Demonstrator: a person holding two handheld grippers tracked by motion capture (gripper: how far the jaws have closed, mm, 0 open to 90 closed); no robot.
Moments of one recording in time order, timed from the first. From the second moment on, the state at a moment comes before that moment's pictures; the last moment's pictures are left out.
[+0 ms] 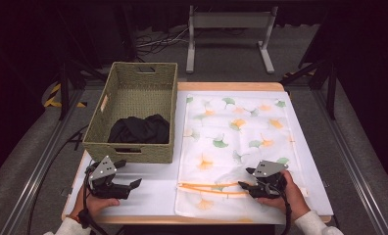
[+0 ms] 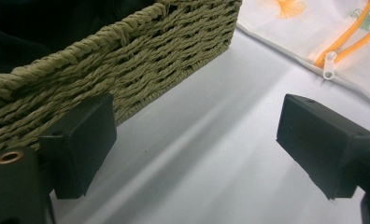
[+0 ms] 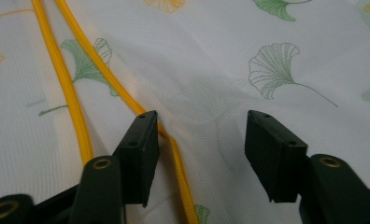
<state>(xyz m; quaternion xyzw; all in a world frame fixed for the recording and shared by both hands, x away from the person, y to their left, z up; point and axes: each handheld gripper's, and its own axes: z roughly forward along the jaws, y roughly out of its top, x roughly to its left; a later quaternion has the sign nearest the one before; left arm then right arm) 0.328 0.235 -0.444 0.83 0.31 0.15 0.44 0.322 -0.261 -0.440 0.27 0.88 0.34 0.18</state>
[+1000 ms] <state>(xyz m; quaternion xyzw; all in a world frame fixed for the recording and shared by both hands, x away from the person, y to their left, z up) 0.326 0.234 -0.444 0.83 0.31 0.15 0.44 0.324 -0.260 -0.428 0.26 0.88 0.36 0.19</state>
